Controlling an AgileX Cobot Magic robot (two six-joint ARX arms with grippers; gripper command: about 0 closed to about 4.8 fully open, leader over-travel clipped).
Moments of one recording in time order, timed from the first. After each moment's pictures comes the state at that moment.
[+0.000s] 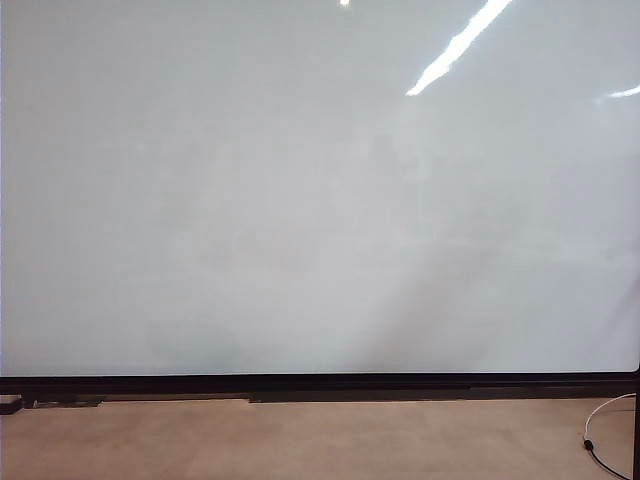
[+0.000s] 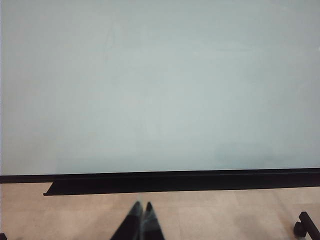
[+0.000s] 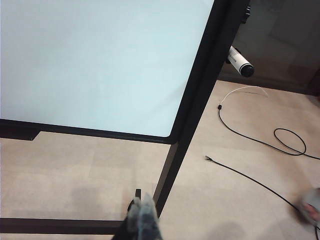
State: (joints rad) left arm -0.01 0.00 0.00 -0.09 0.02 -0.01; right arm 0.05 0.00 0.01 -0.17 0.11 -0.18
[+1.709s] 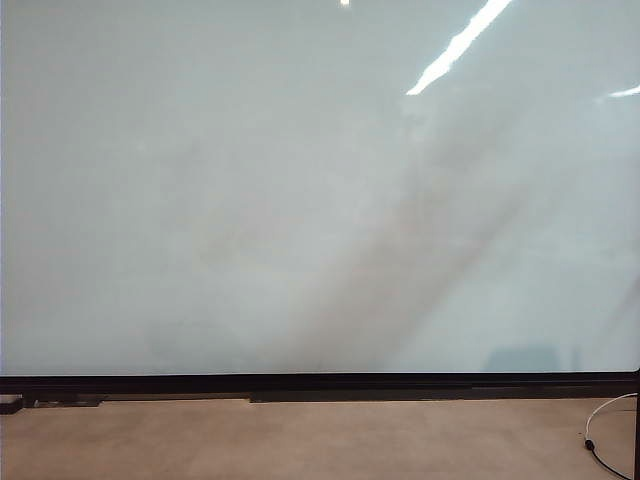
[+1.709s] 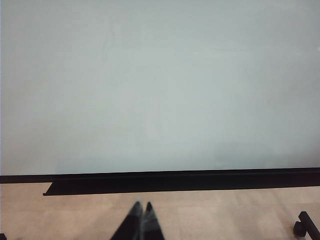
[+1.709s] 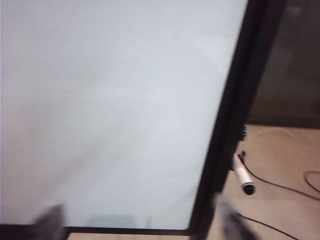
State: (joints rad) left arm -0.01 0.00 0.00 -0.09 0.02 -0.01; right arm 0.03 0.41 0.35 0.06 0.01 -0.08
